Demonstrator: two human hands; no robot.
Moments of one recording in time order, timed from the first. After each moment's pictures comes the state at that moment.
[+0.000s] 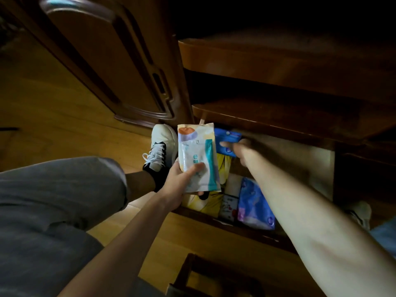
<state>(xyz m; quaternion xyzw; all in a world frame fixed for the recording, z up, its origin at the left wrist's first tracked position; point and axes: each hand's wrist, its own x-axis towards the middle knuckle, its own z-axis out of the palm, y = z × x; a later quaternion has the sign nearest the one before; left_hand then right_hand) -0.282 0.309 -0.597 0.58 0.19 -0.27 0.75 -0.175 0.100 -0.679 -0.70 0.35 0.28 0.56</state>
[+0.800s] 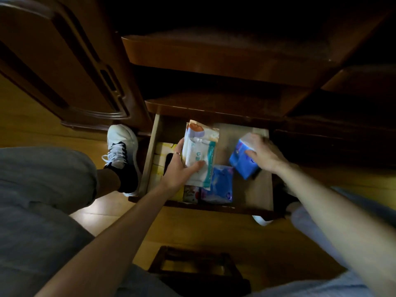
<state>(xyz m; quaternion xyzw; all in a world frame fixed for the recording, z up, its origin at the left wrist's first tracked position) -0.304 0.225 -0.592 0.65 -0.01 -0.31 0.70 -0.310 -0.081 -0.601 -0.96 0.13 0.18 0.16</state>
